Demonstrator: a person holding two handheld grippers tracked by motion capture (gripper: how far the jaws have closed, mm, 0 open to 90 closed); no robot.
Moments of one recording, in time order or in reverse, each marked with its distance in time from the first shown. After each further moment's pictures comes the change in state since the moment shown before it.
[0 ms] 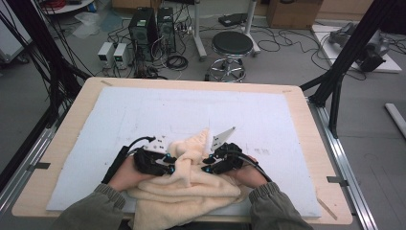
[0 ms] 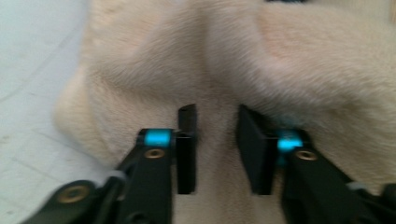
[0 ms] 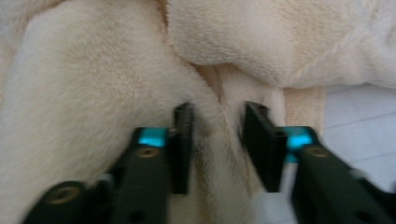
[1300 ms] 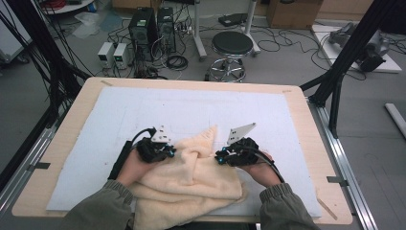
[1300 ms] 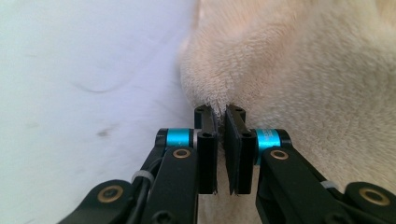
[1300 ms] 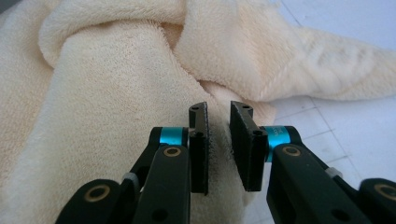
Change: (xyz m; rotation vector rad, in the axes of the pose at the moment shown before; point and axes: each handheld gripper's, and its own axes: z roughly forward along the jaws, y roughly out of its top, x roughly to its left) left arm 0.030 0.007 -0.004 -0.030 0.274 -0.103; right arm -0.003 -0.011 -0.047 -0.065 -0.132 0.019
